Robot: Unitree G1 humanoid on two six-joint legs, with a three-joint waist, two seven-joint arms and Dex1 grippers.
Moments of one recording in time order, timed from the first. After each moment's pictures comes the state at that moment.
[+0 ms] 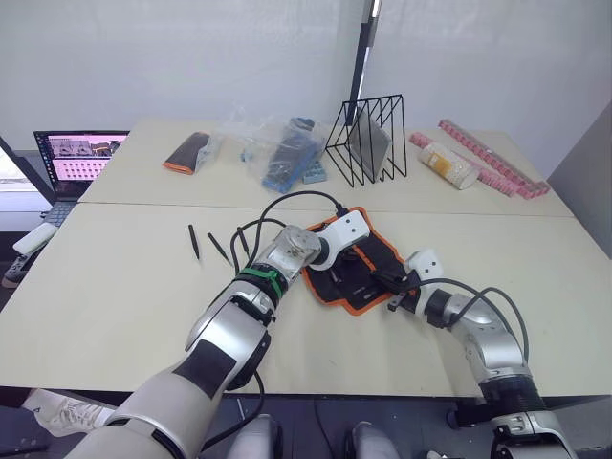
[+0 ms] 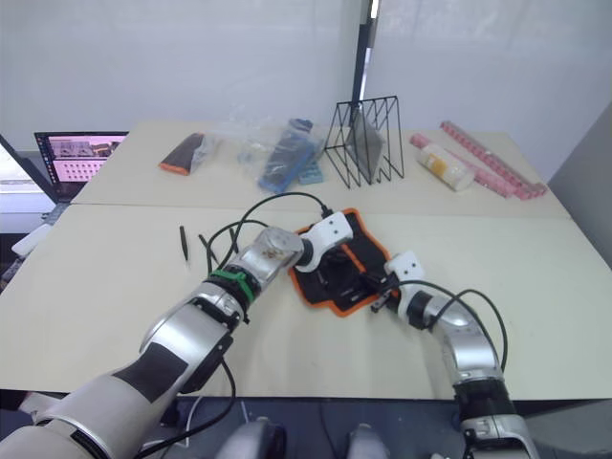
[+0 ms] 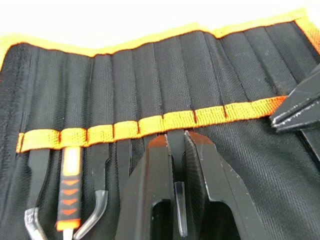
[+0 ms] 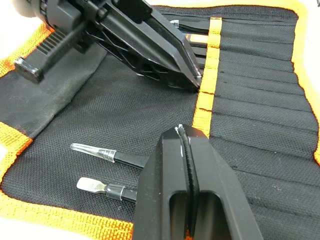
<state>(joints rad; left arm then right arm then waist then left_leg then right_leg) -1.19 0.00 -0.35 1.16 0.10 0.11 -0.70 -0.34 -0.44 0.01 0.25 0.22 0.15 0.78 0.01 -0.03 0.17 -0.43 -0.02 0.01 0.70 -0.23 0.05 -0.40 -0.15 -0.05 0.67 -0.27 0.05</state>
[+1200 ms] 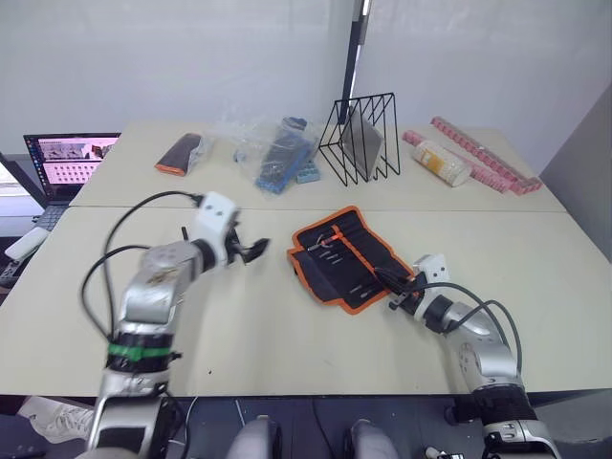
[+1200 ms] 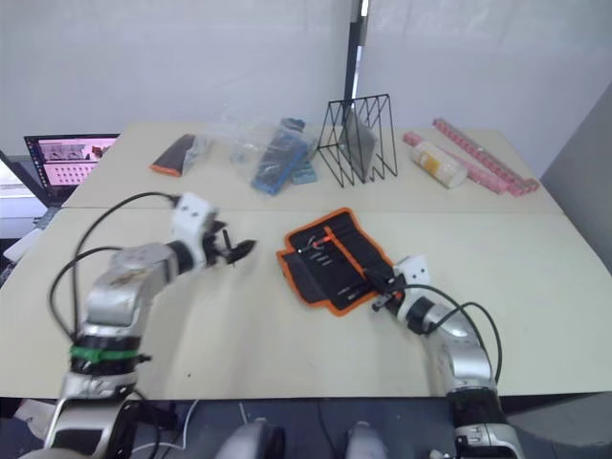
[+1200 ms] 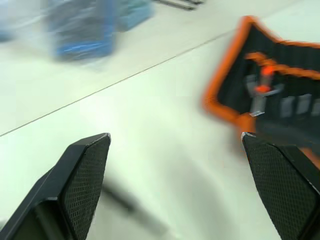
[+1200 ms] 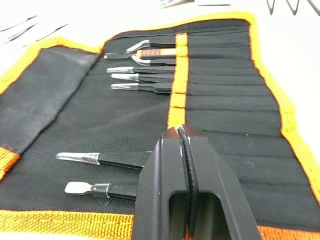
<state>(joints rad) -0.47 0.45 0.17 -0.08 -0.08 0.70 -0.61 -0.31 -0.37 -0.07 0.30 0.28 0.04 0.73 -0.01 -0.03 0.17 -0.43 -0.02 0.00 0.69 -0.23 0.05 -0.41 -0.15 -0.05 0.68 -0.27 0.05</state>
